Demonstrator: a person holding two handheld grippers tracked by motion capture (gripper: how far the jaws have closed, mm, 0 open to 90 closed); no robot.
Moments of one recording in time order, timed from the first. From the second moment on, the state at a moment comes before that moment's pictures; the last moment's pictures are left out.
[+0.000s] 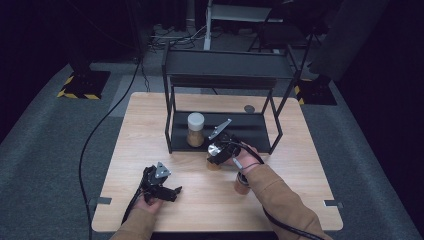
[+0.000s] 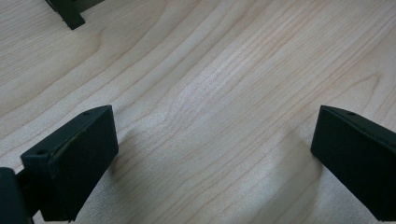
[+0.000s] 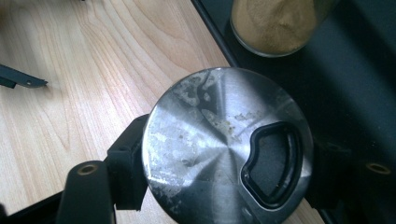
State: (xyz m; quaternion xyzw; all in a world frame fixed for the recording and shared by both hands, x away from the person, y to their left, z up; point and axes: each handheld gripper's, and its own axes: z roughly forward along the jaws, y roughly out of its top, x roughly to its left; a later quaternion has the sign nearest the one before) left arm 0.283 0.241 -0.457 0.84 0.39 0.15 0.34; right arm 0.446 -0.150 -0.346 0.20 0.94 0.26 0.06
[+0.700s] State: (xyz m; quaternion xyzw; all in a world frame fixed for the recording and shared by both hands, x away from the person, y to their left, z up) left arm 0.283 0.241 -0.457 0.84 0.39 0.15 0.34; right arm 0.442 -0.156 -0.331 0.20 0.94 0.27 0.07
